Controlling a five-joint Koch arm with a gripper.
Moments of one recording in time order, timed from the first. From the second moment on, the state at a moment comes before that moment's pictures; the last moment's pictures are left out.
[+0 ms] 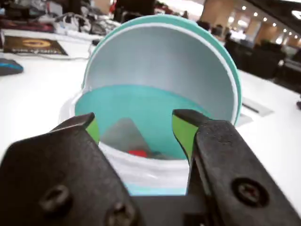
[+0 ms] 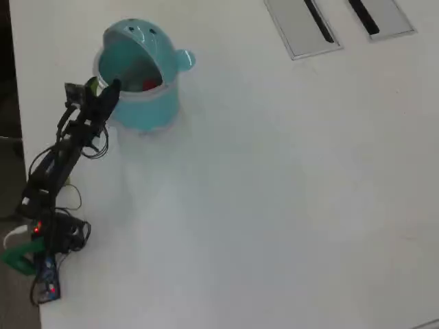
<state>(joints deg) -53.0 104.7 107.1 -1.9 -101.4</state>
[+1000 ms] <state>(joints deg) -76.8 131.4 137.0 39.4 -94.9</state>
